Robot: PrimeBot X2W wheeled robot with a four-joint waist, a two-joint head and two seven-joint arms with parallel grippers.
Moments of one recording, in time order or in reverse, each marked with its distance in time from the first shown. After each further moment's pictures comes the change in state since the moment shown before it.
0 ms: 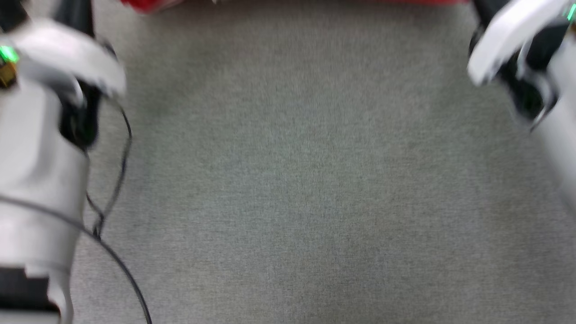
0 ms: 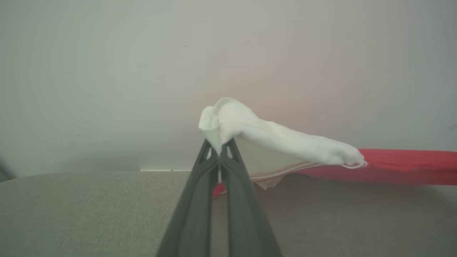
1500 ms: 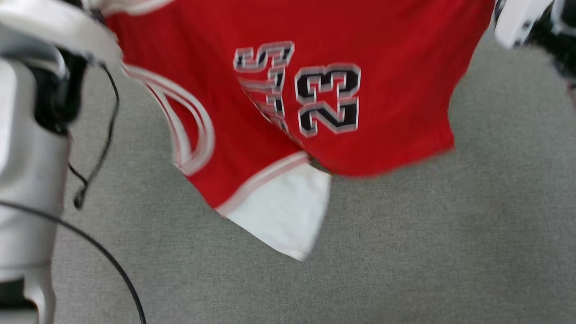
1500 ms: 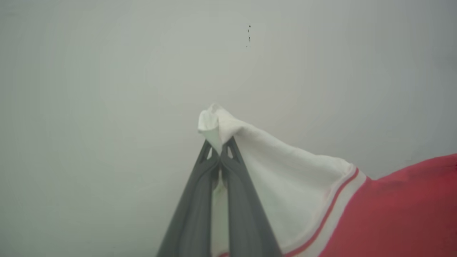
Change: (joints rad) left arm 0.118 0.043 0.041 -0.418 0.064 0.099 0.184; right arm 0.023 -0.046 -0.155 -0.204 -0.128 0.000 0.359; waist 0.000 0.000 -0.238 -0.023
